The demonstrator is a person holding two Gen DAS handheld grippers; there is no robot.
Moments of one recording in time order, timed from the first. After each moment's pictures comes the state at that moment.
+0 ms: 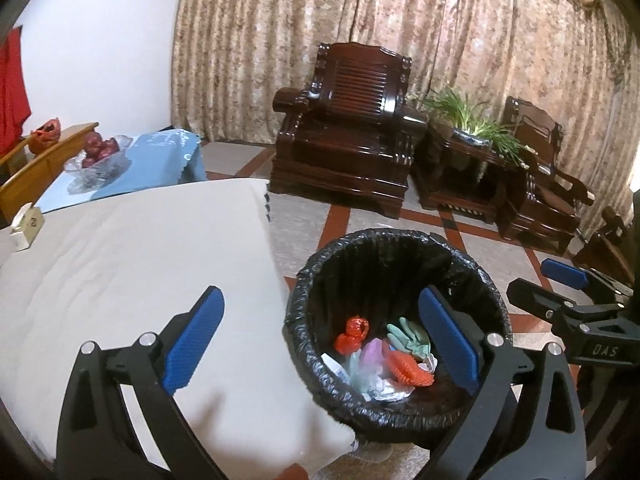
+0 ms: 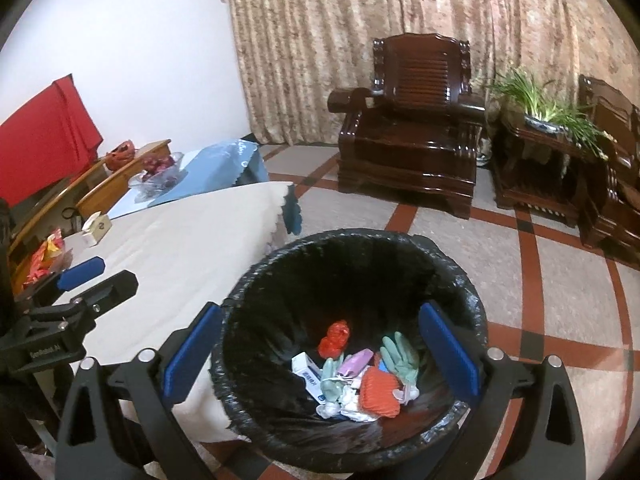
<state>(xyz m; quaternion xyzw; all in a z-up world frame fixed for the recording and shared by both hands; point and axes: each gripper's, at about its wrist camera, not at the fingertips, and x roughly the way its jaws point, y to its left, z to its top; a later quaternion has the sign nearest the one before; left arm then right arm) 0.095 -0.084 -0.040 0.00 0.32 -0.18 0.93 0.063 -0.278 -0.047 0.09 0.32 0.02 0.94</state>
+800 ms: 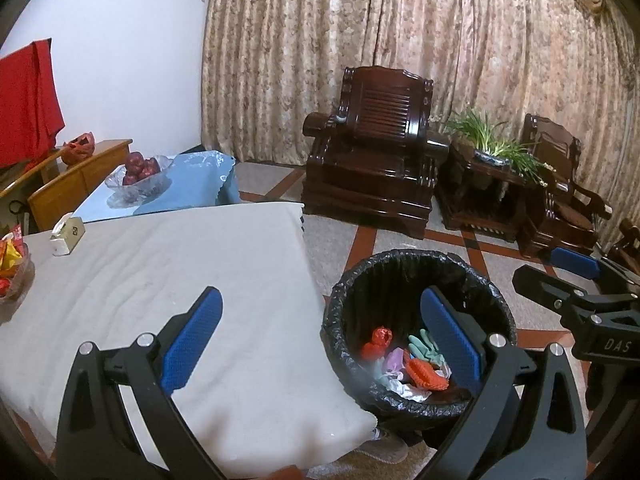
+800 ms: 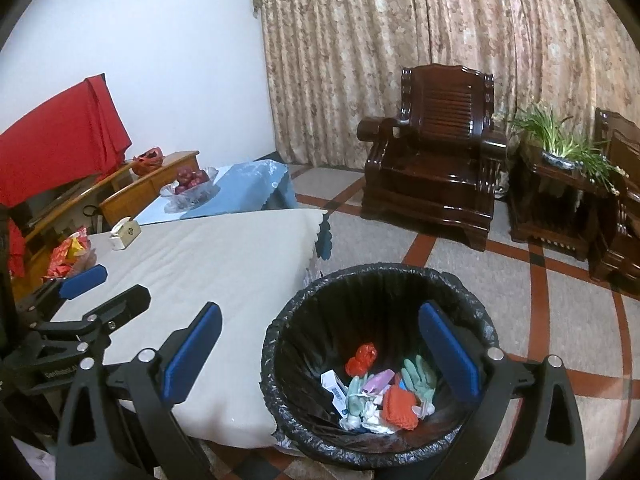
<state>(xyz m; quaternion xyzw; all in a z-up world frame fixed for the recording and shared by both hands) 0.054 -0.051 0.003 0.01 0.28 -0.14 0.95 0.042 -0.244 -0.004 0.06 0.28 0.05 0.96</state>
